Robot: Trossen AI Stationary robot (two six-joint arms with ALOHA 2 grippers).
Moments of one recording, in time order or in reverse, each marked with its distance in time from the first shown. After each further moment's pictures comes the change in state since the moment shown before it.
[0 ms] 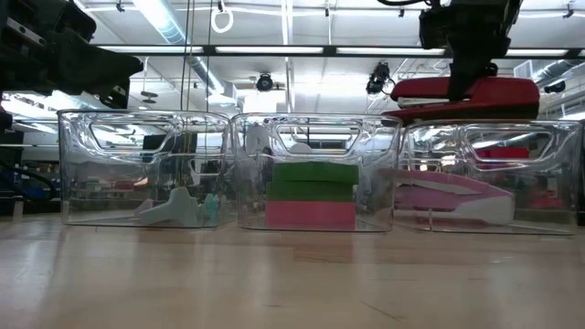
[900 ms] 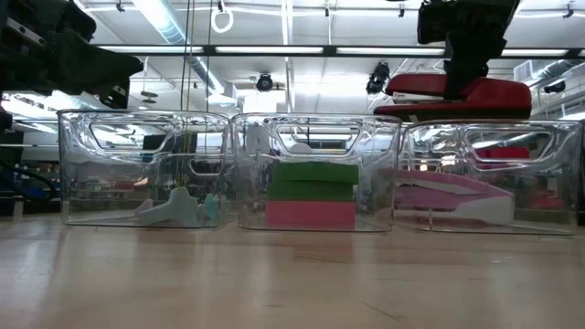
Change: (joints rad) left arm 0.000 0.000 0.000 0.000 0.000 0.000; right arm 0.000 0.000 0.000 0.027 0.007 -0.133
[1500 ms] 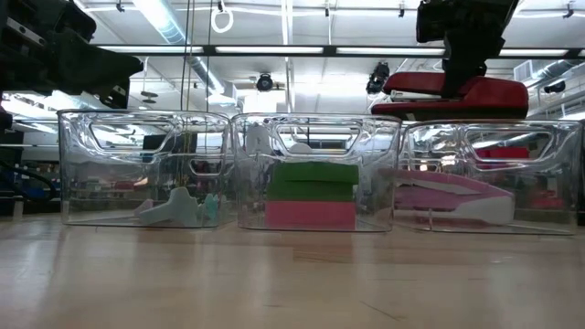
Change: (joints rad) left arm 0.000 0.000 0.000 0.000 0.000 0.000; right arm 0.000 0.000 0.000 0.015 0.000 0.000
